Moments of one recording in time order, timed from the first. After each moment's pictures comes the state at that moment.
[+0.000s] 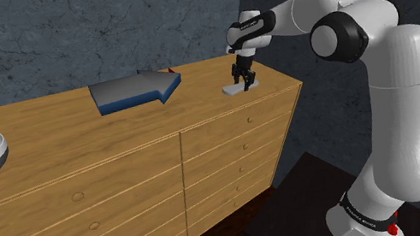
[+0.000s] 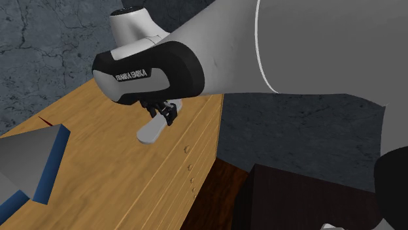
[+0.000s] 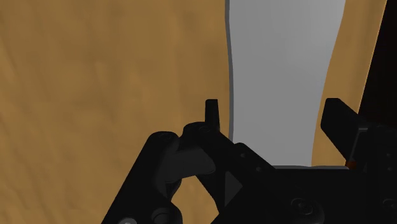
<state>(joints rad) 0.02 0.47 -0.44 -1.63 0.23 2.03 -1.80</state>
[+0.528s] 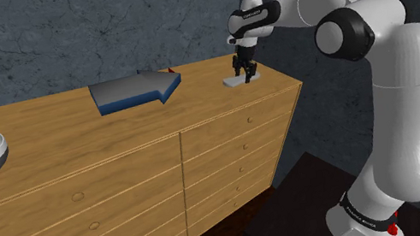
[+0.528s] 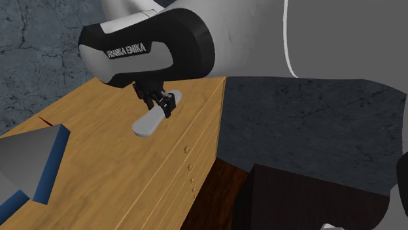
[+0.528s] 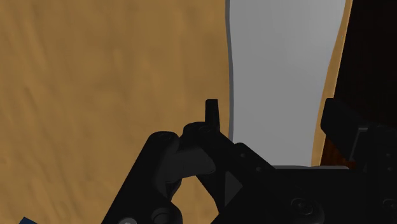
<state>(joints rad) 0.02 0.44 -0.45 -1.57 0.21 1.93 -1.79</state>
